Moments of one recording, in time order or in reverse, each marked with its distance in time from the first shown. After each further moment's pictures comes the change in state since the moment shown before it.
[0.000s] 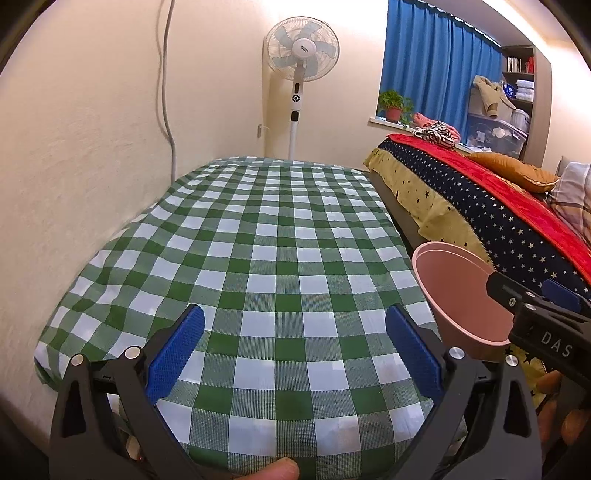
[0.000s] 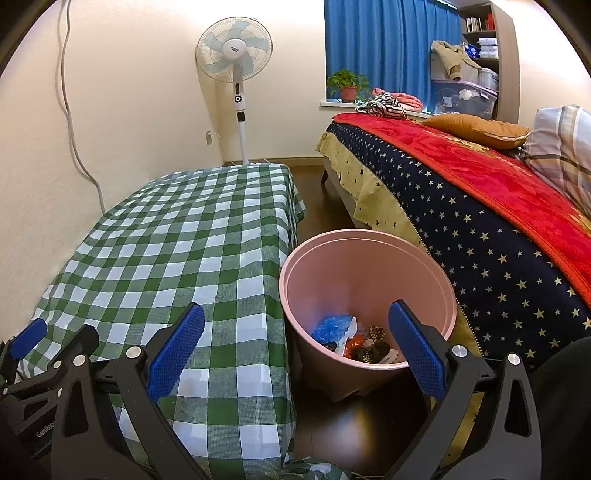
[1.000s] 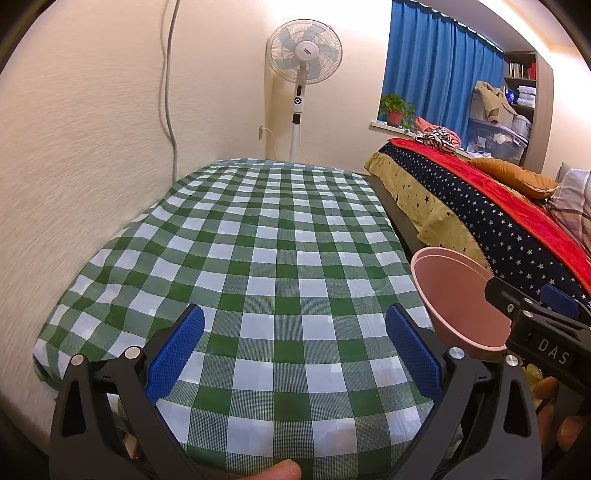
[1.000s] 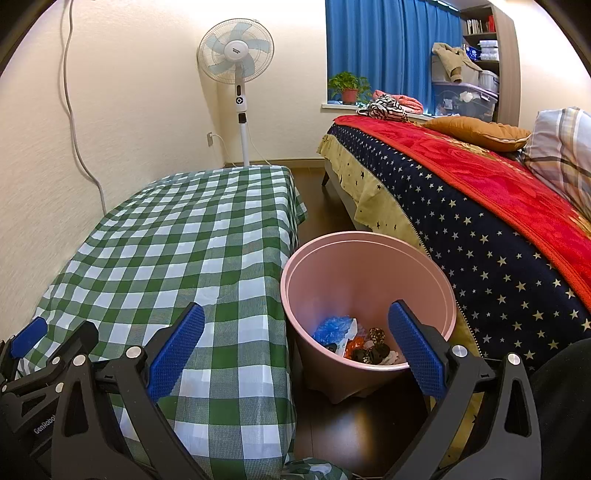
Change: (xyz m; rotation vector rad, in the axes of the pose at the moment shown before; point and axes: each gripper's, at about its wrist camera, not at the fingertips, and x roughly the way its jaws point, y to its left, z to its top) left arm -0.002 0.001 0.002 -0.015 -0.010 -0.003; right arm -0.003 0.003 0.003 -0.005 -0.008 0.000
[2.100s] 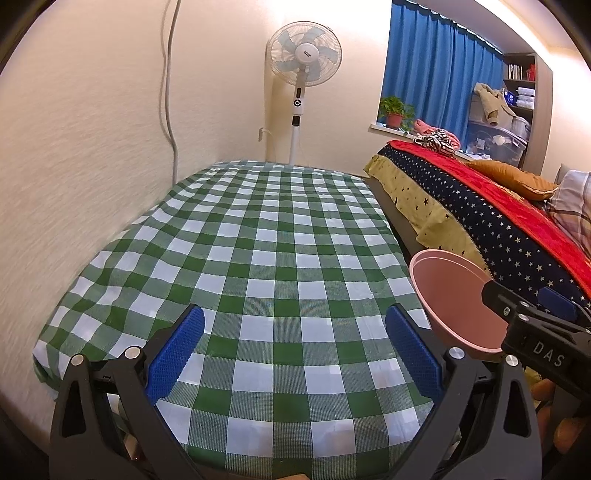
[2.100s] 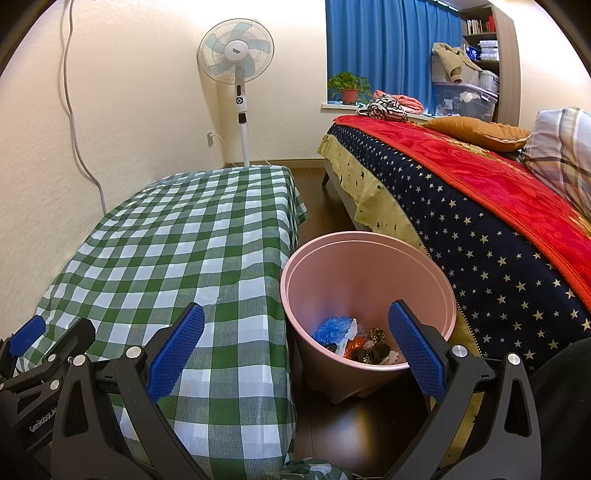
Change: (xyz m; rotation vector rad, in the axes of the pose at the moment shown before) left arm -0.002 0.000 0.002 -0.003 -0.005 -0.003; right arm 0.000 0.000 0.001 0.001 0.001 0.002
